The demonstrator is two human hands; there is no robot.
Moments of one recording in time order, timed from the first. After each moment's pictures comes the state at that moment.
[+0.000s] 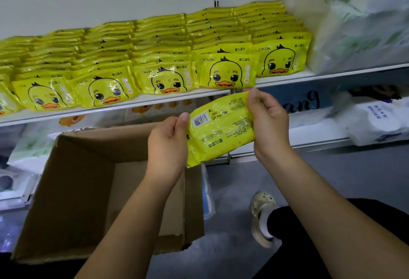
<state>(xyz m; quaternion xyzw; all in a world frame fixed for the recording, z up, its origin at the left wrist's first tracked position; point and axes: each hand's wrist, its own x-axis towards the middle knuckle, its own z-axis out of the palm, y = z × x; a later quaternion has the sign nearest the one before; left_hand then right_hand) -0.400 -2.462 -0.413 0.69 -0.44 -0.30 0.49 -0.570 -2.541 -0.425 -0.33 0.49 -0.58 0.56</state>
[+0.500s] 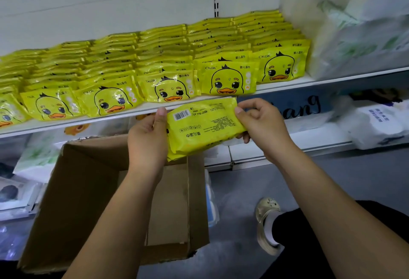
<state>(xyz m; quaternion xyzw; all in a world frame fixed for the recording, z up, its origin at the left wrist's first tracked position) -0.370 -2.476 -0.401 0.69 -0.33 -0.32 0.56 -0.579 -2.547 -0.415 -0.52 0.53 -0.43 0.52</state>
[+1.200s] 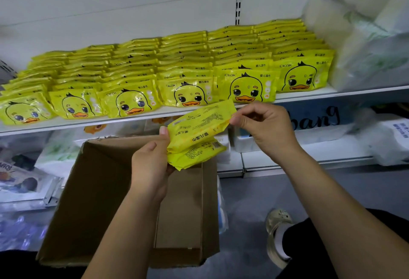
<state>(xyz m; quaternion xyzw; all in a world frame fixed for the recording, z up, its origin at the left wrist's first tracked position) -0.349 -2.454 -0.407 0.66 -0.16 -0.41 0.60 -0.551 -2.554 -0.405 -0.62 0.38 -0.48 0.50</state>
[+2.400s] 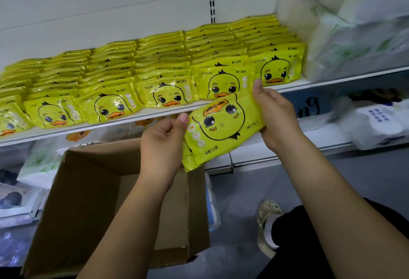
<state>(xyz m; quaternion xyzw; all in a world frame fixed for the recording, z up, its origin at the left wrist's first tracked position) -0.395 -2.470 -0.386 0.66 -0.42 -0.32 0.54 -0.589 -2.567 -0.394 -0.35 0.50 -0.51 0.61</state>
